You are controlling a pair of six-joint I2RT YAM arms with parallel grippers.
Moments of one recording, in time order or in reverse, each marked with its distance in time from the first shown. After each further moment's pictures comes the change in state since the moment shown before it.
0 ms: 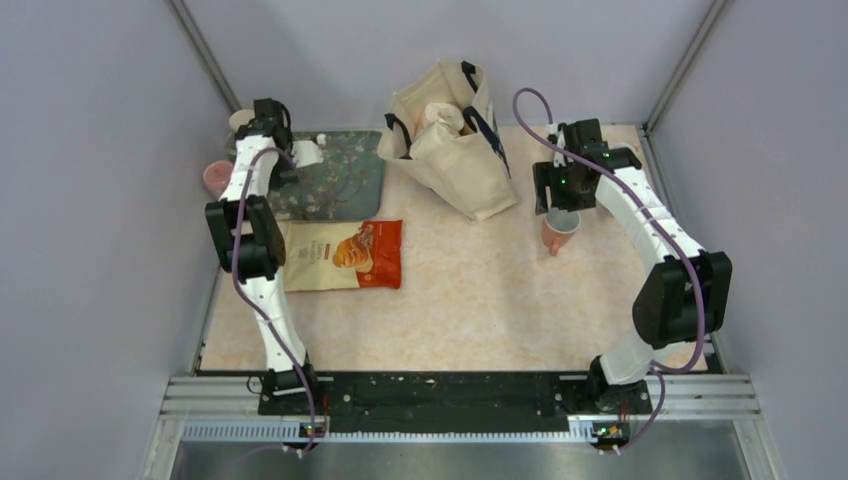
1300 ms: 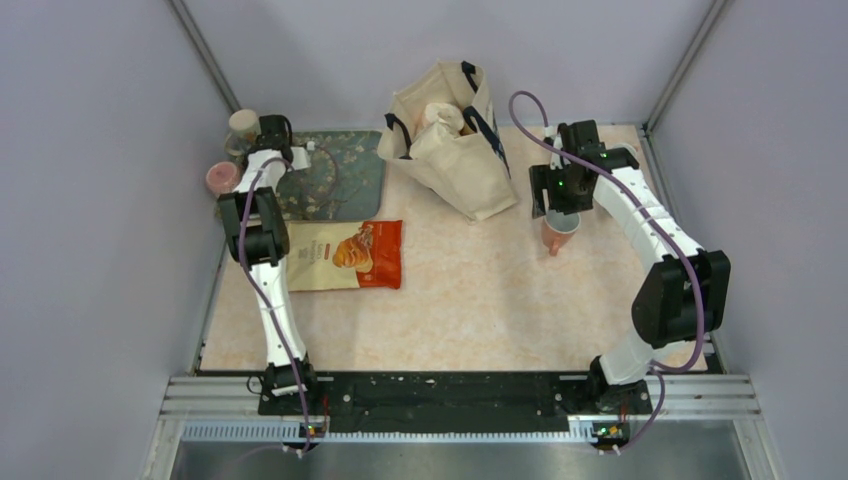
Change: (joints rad) left arm 0.023 0.251 0.085 0.375 -0.239 0.058; right arm 0.013 0.005 0.000 -0.019 -0.028 -0.010
